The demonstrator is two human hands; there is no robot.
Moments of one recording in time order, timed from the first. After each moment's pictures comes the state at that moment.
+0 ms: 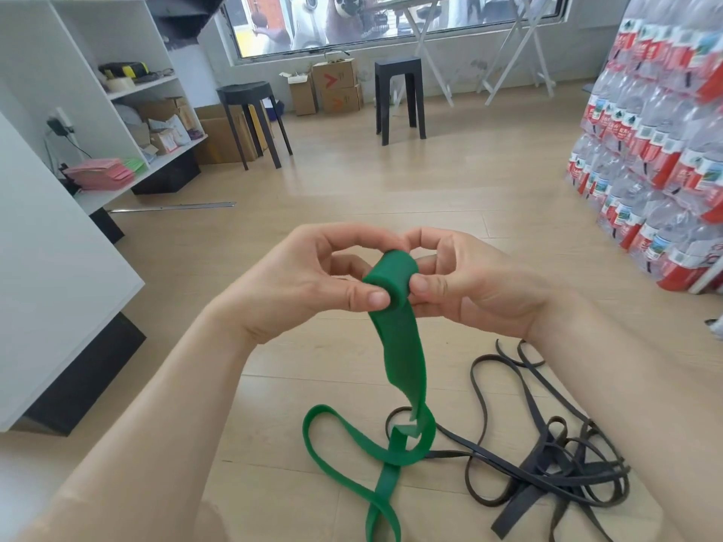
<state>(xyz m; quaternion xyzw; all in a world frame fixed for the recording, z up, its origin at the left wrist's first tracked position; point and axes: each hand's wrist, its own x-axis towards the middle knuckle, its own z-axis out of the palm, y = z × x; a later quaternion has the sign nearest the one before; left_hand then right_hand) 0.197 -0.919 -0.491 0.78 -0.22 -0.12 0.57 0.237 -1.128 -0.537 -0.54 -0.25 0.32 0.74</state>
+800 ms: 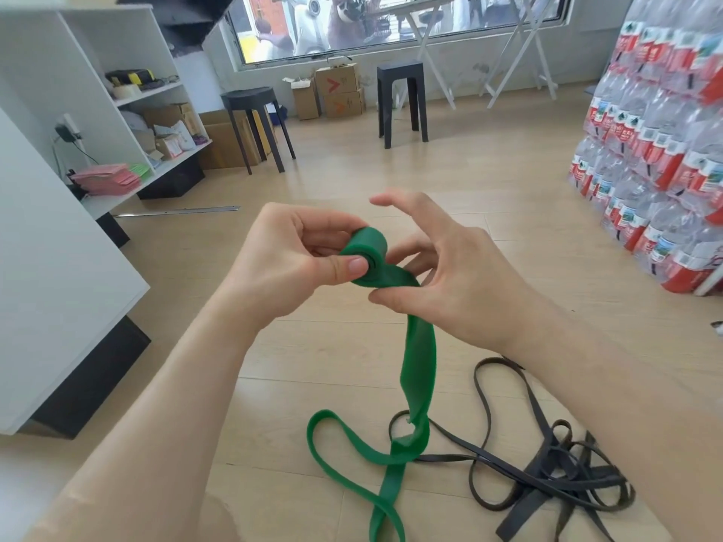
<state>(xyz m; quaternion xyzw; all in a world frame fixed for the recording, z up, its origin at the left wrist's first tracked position) 0.194 -0.920 -0.480 0.83 -0.13 0.06 0.54 0.204 -1.105 -0.512 -0.82 -0.30 -0.05 0.48</state>
